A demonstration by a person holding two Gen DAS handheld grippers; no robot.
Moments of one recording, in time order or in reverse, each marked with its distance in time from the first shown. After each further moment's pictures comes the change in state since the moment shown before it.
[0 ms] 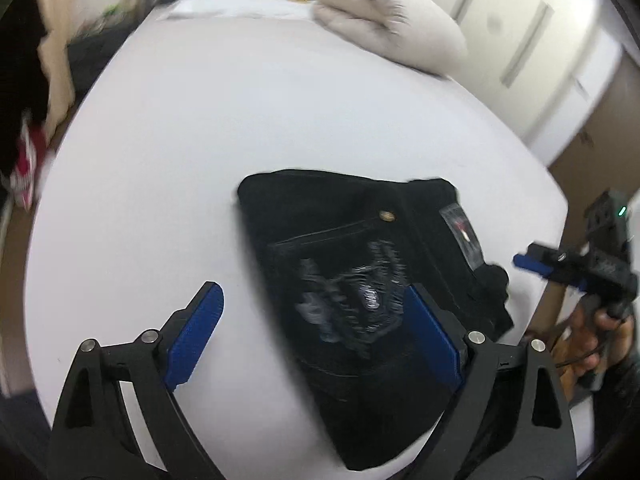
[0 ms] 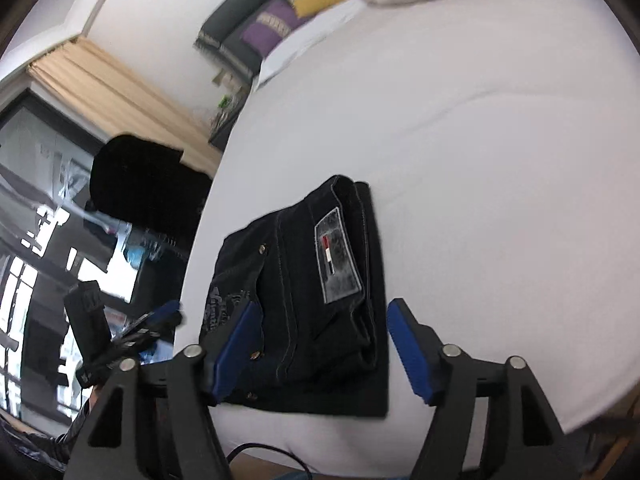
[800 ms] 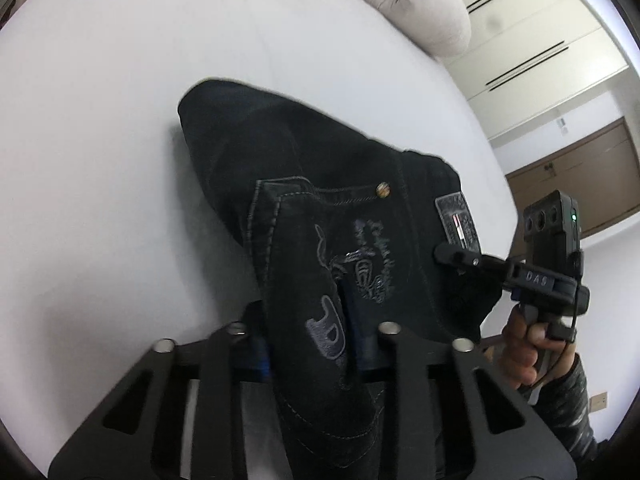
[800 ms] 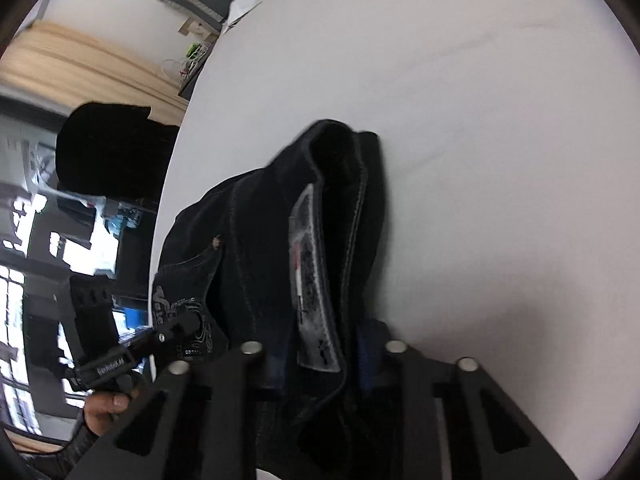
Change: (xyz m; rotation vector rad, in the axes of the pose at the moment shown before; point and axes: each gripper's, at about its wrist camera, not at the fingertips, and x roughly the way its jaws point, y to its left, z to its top) left arm 0.064 0.026 0.007 -0.166 0.194 -0.255; right arm 0.067 0.012 0.015 0.015 0.179 -0.055
